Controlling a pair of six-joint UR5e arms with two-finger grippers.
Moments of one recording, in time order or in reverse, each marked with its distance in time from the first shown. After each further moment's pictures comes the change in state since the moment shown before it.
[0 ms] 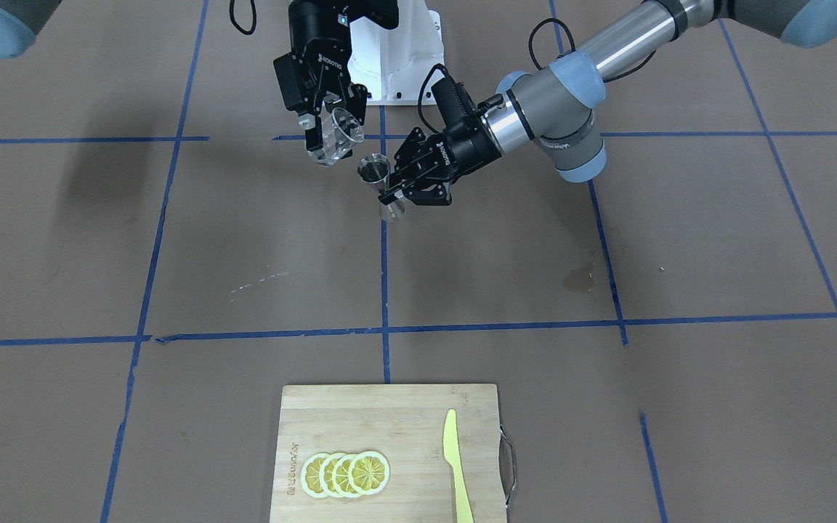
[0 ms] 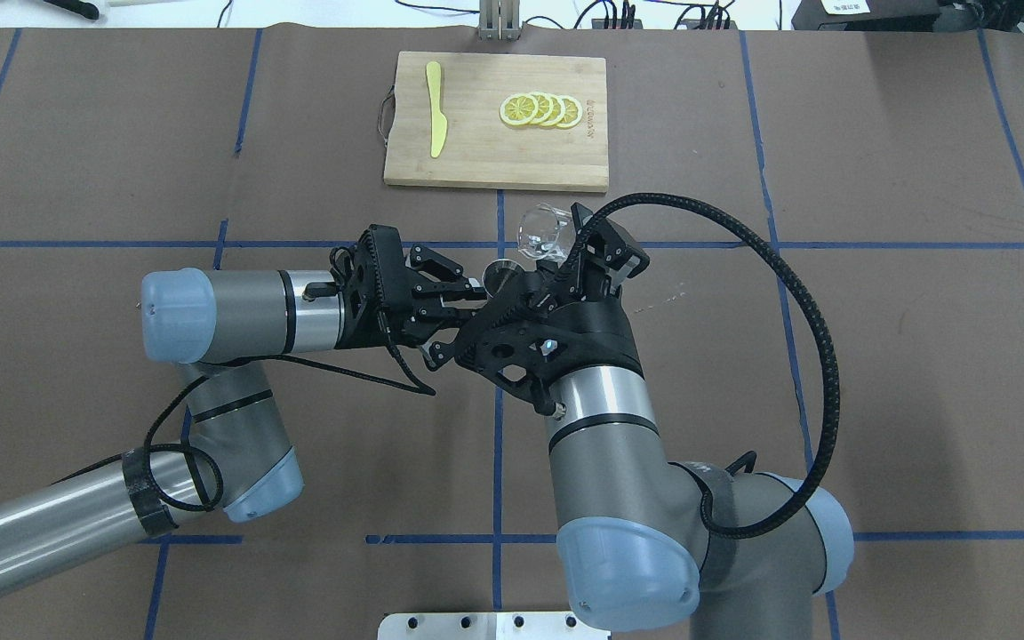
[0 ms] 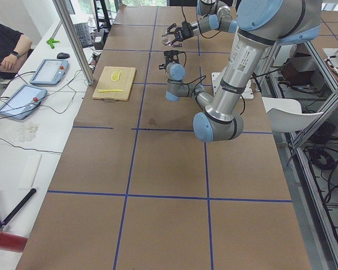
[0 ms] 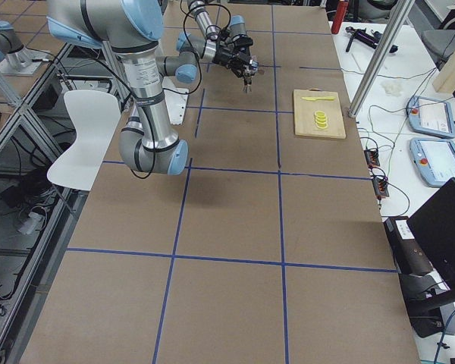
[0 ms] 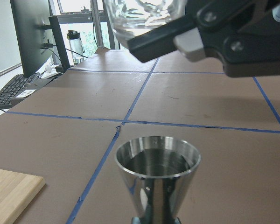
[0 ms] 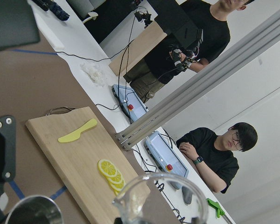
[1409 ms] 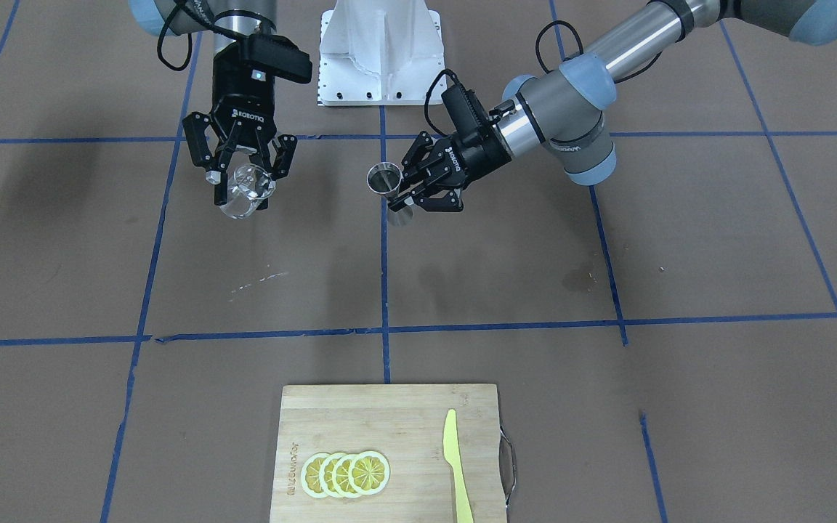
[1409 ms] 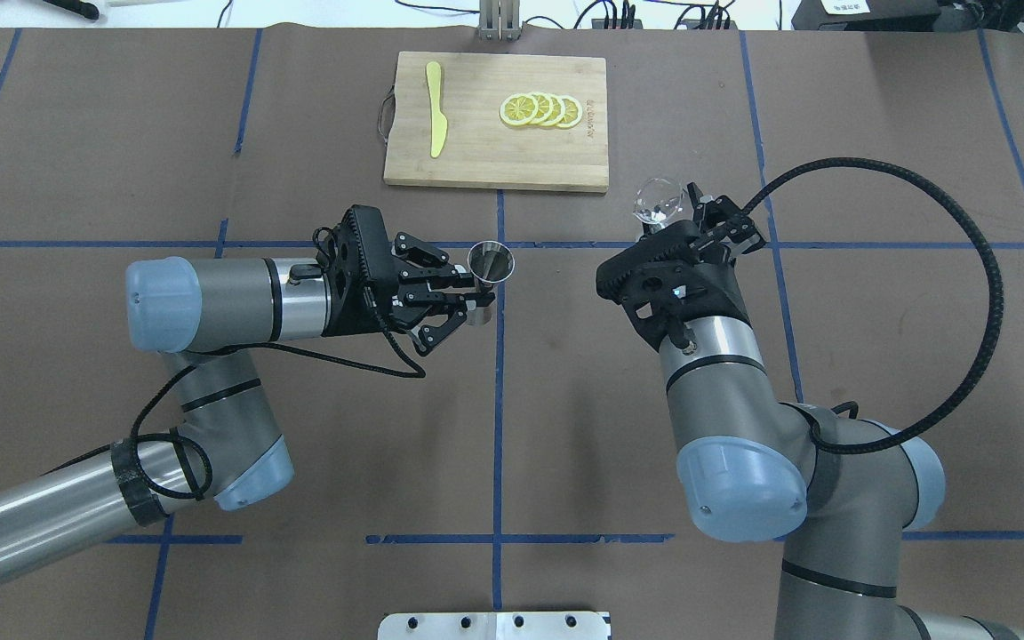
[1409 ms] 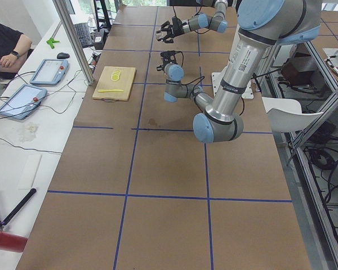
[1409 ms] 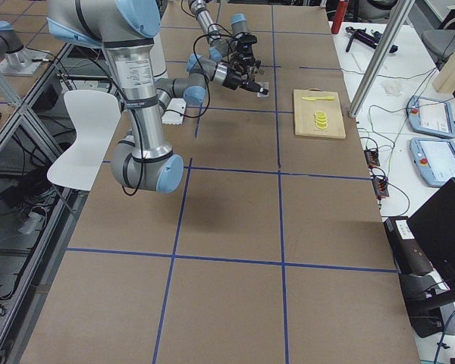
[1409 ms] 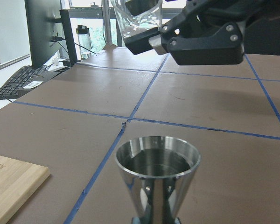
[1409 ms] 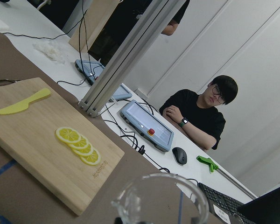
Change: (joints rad) left arm -0.031 0.023 -0.010 -0.002 0.000 -0.102; right arm 0.118 -0.220 -0.005 0.159 0.080 0.230
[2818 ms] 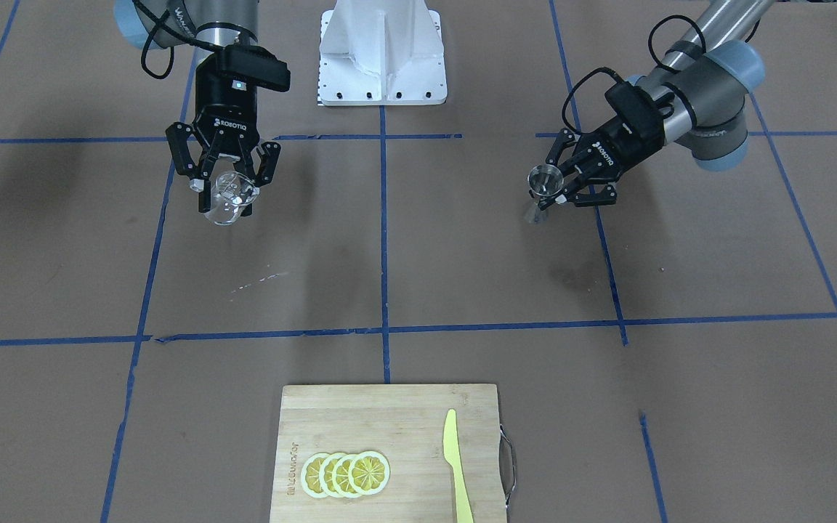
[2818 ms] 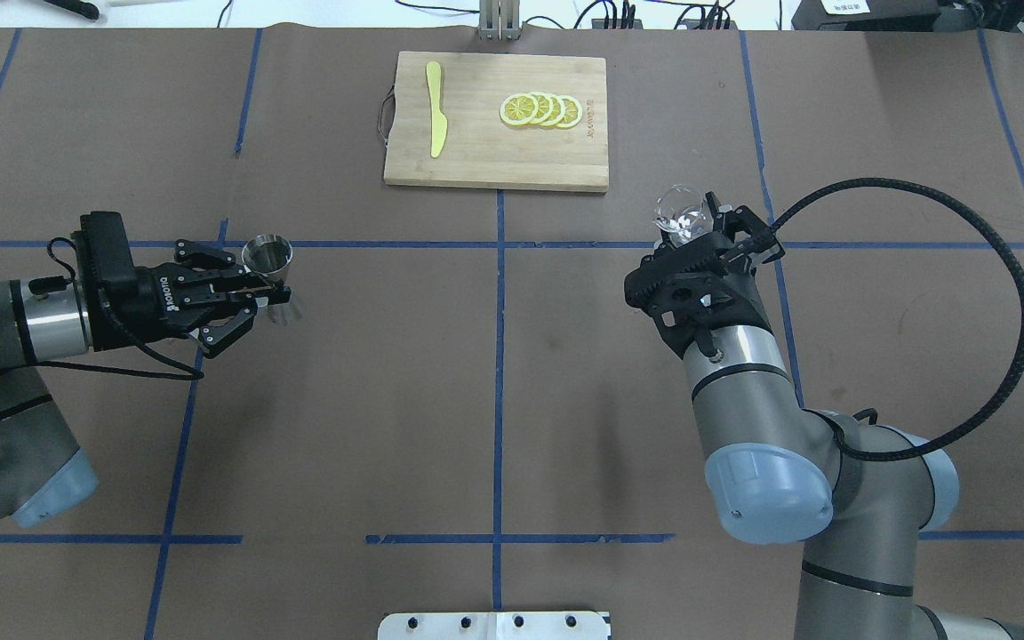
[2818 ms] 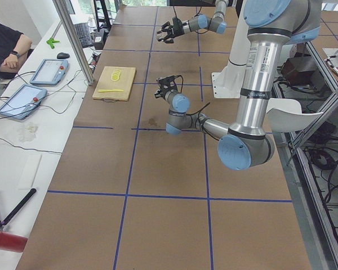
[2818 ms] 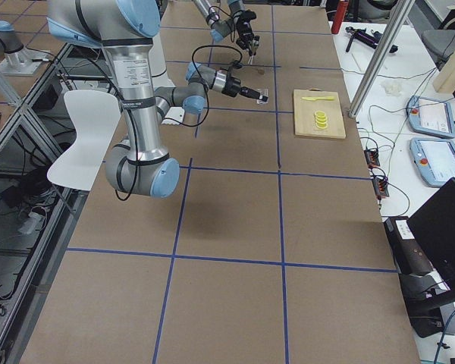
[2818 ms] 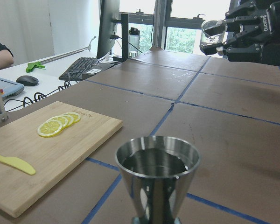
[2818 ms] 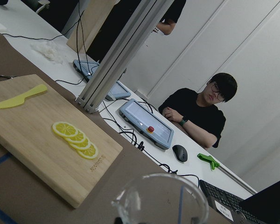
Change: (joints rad) left arm -0.116 0.399 -0.131 -0.242 -0.007 -0.136; right arm -0.001 -0.040 -0.013 0.072 -0.005 0.002
